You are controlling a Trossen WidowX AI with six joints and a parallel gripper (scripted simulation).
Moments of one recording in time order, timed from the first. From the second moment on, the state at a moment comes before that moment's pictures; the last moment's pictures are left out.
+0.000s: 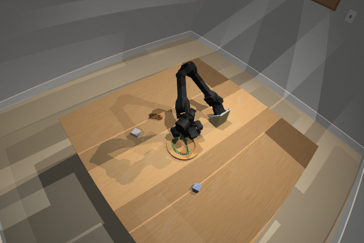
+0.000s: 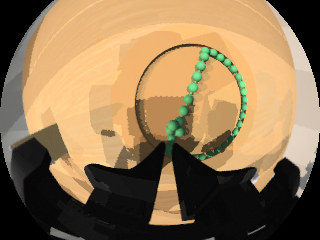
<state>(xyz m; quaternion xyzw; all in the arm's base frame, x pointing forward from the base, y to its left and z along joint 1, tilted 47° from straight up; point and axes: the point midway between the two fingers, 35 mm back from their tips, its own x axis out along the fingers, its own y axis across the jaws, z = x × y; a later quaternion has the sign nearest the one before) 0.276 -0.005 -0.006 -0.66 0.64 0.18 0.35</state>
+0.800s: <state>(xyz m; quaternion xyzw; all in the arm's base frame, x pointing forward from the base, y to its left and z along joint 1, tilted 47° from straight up) 0.270 -0.003 -0.001 -0.66 0.64 0.19 0.34</state>
